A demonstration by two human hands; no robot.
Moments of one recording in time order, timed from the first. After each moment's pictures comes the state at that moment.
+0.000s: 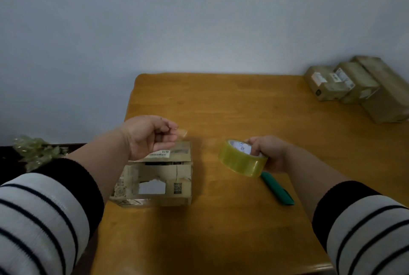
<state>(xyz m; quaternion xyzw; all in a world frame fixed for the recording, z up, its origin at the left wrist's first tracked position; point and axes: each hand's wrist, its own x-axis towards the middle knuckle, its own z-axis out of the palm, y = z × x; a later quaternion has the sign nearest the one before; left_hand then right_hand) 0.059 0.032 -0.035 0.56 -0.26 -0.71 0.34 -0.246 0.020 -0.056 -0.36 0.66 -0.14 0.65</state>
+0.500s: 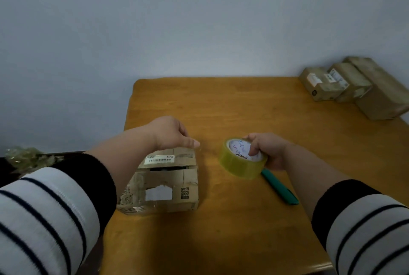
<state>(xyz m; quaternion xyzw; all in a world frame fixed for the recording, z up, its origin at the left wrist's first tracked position) 0.042 0.013 -0.030 0.64 -0.66 -0.39 0.04 -0.230 0.014 -0.055 -0.35 0.65 -0.17 0.65</state>
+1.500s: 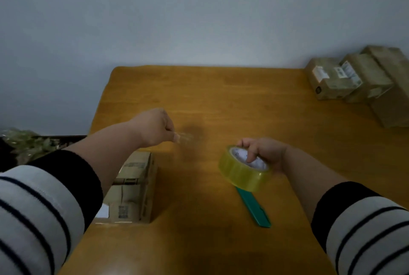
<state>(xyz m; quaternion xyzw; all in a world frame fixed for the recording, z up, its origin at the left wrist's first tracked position) -0.042 -0.055 -0.058 0.66 -0.71 -0.26 -0.03 -0.344 -0.062 -0.097 -0.38 0.55 -0.05 0.74</state>
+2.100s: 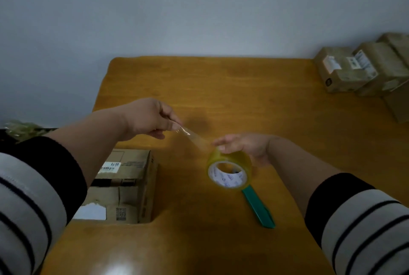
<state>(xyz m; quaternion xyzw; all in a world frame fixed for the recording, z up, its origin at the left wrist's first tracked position) -0.034 -0.067 -0.053 0.64 -0.55 -0.53 0.11 -0.308 -0.080 -0.105 -0.48 0.51 0.06 0.71</state>
